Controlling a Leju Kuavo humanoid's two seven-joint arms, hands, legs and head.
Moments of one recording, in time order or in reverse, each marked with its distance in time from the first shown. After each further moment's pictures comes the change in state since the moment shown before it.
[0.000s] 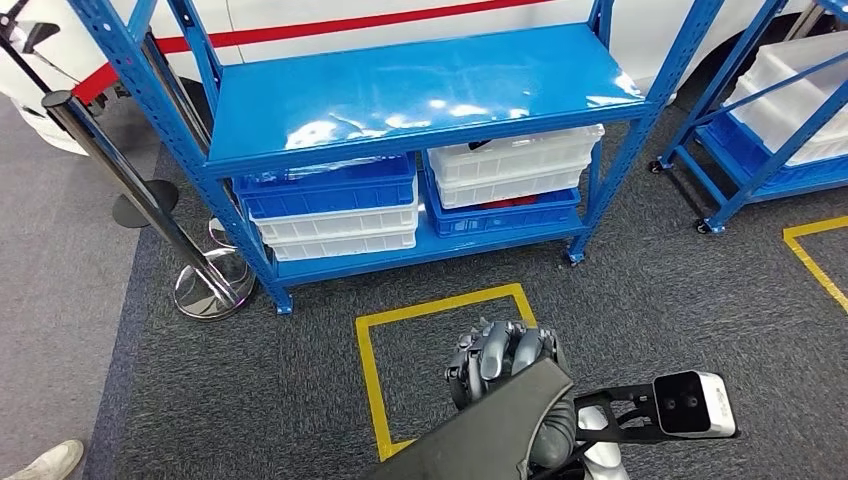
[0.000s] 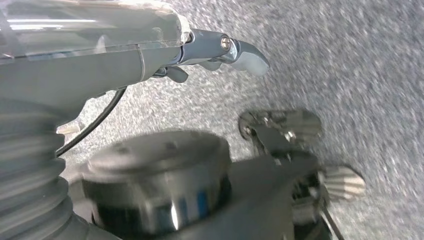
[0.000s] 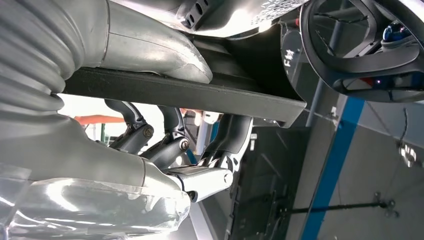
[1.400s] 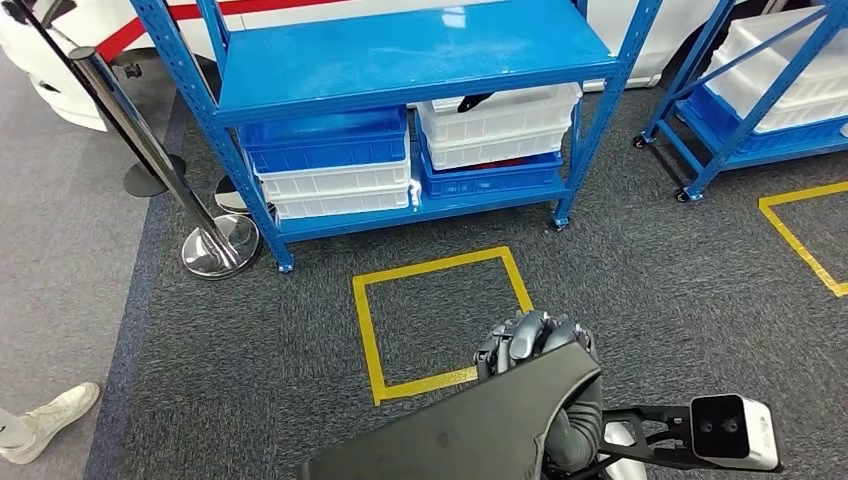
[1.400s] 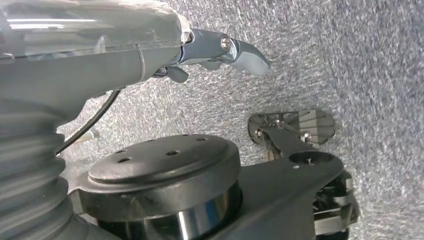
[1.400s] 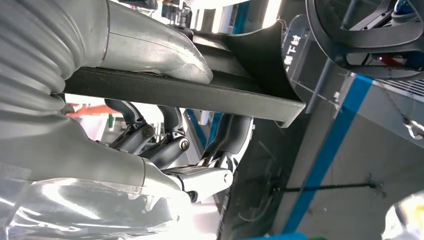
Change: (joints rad) left arm 0.002 0.004 -0.023 0.000 -0.040 -0.018 0.001; right arm 0.075 -0.001 -0.066 -0.100 0.053 -0.121 0.007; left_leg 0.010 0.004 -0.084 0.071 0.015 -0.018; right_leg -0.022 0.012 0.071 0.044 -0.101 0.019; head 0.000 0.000
